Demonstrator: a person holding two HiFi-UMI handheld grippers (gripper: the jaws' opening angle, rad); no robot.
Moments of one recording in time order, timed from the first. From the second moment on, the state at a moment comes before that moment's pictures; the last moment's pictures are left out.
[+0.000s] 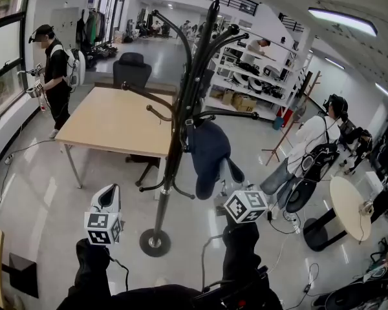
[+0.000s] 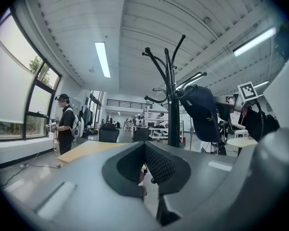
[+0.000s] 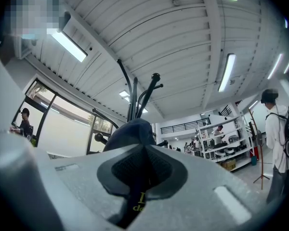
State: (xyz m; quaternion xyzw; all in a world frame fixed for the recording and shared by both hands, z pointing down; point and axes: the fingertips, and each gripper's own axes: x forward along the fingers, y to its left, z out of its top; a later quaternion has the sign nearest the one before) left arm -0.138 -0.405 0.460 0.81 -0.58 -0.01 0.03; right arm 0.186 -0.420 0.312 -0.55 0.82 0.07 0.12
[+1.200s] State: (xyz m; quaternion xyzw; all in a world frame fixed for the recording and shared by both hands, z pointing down) left arm -0.130 -0.399 0.458 0.82 -0.57 -0.02 0.03; right arm 0.221 -0.392 0.247 -0.57 0.80 0.11 0.15
